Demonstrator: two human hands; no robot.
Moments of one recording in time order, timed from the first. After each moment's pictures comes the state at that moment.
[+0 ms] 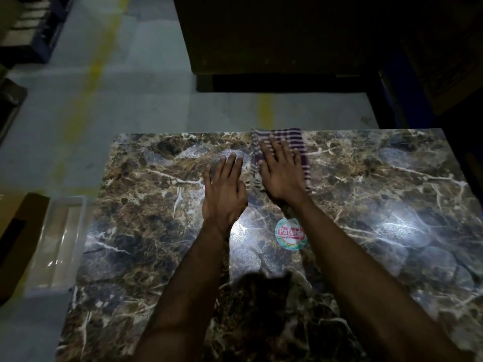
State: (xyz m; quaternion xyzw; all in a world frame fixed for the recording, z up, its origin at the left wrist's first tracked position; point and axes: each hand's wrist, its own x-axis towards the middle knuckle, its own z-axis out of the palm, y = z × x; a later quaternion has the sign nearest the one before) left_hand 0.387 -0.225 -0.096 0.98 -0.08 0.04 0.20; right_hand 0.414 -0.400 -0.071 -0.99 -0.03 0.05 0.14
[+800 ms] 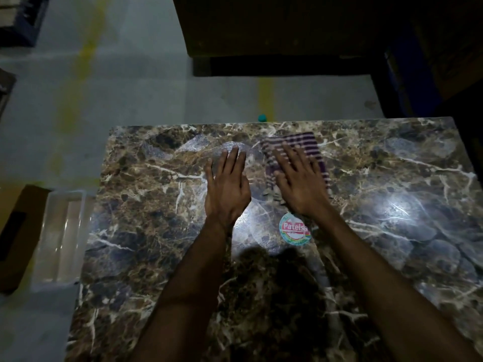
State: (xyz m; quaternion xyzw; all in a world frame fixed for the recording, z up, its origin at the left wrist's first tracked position) left_hand 0.388 -0.225 -0.096 0.97 -0.08 0.03 0.20; right_hand 0.373 -0.435 -0.079 -0.99 -0.07 0.04 0.13
